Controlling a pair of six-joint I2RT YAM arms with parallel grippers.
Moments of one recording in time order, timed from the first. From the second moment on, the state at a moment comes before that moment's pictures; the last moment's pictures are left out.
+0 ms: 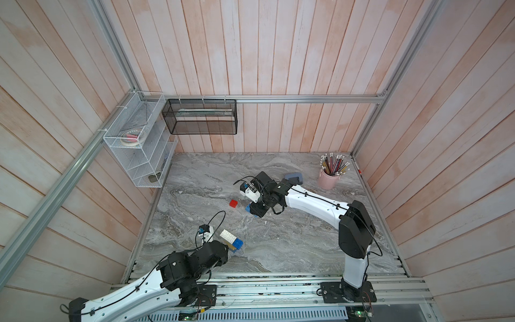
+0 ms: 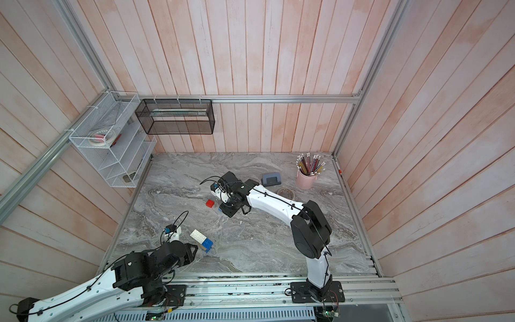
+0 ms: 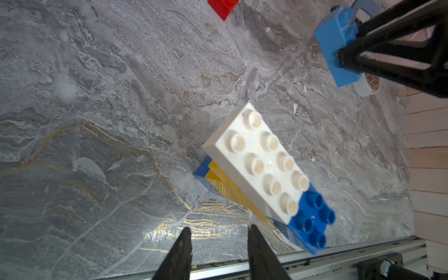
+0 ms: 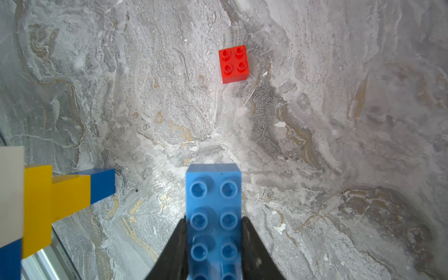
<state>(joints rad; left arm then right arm) -1.07 0.53 0.52 -0.90 -0.36 -1.18 0.88 1.91 1.61 -0.77 -0.14 -0.07</state>
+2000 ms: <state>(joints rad) -1.10 0.47 1.02 -1.11 -0.75 -0.96 1.24 2.07 1.99 -1.09 -0.02 0.30</state>
